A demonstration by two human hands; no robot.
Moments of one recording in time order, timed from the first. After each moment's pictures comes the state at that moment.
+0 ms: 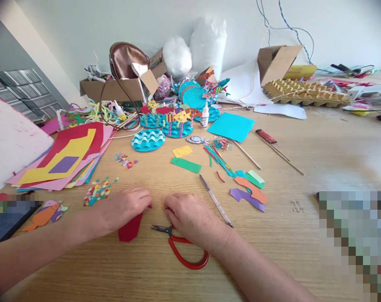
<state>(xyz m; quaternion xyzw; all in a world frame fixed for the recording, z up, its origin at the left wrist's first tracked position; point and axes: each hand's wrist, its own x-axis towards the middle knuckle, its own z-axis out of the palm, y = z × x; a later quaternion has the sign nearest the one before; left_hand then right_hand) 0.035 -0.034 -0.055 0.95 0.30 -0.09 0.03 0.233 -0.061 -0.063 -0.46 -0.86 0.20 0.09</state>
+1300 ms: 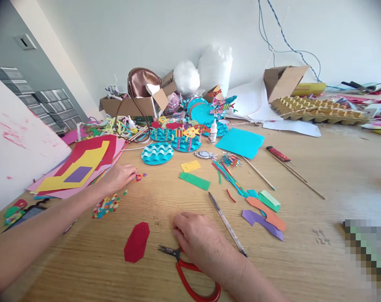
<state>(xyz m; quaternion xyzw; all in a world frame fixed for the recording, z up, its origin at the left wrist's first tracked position) -0.032 0.063 -0.061 0.85 0.52 -0.01 -0.05 0.232 -0.063 -0.064 -0.47 -0.85 0.23 0.08</state>
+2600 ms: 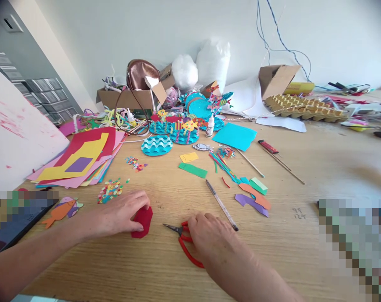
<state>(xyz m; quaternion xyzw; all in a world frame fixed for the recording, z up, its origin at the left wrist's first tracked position) -0.003 -0.045 -0.060 0.88 0.41 -0.06 0.20 0.243 -0.105 -0.058 -0.54 -0.82 0.16 -0.03</state>
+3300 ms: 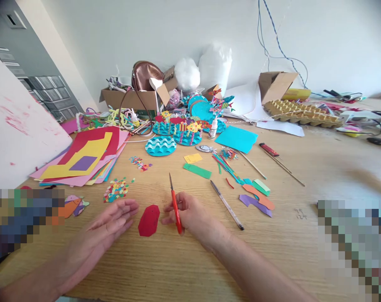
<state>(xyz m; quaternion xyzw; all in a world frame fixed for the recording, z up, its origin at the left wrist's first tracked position) -0.020 -0.114 -0.061 0.39 0.53 0.40 0.64 0.190 -0.075 -0.043 -0.53 -0.46 0.66 0.26</state>
